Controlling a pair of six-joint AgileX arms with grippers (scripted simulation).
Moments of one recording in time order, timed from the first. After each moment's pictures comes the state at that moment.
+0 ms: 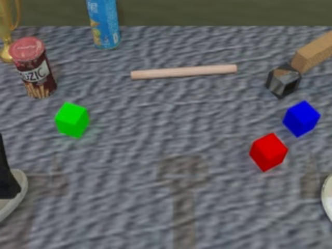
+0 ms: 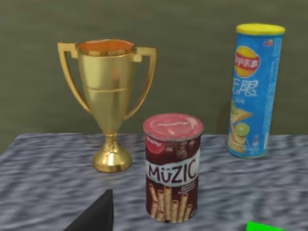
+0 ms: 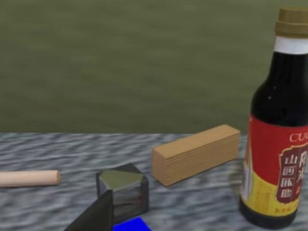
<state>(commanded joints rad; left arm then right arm) 0.00 0.00 0.00 0.00 0.00 0.00 0.00 0.00 0.00 0.00 0.00 0.00</state>
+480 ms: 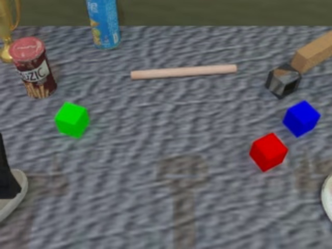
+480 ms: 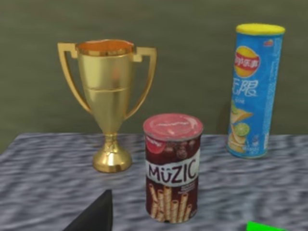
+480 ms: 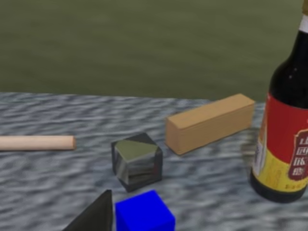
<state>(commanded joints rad) 0.00 0.00 0.00 0.00 0.00 0.00 0.04 0.22 0.20 -0.13 0.00 -0.02</state>
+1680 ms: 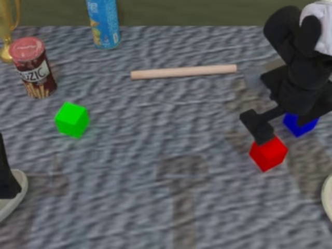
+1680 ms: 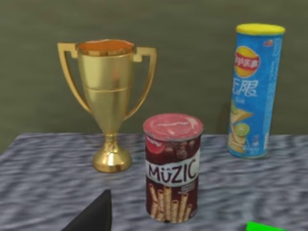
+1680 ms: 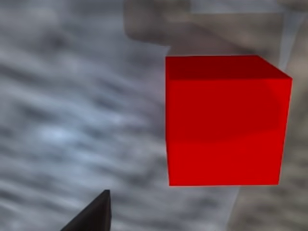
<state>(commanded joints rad) 0.00 0.00 0.00 0.00 0.00 0.00 0.35 1.97 1.46 -1.03 0.00 -0.12</state>
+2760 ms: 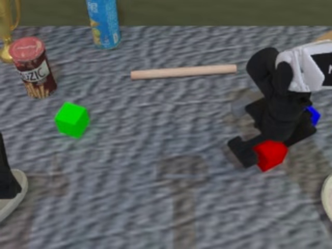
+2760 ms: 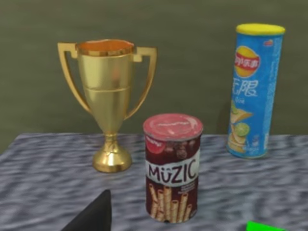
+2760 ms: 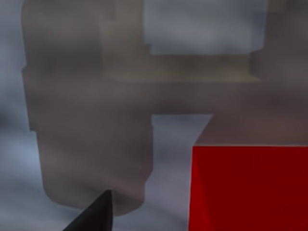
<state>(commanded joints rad) 0.00 0.00 0.00 0.00 0.00 0.00 0.37 2.17 1.34 -0.75 0.00 -0.12</state>
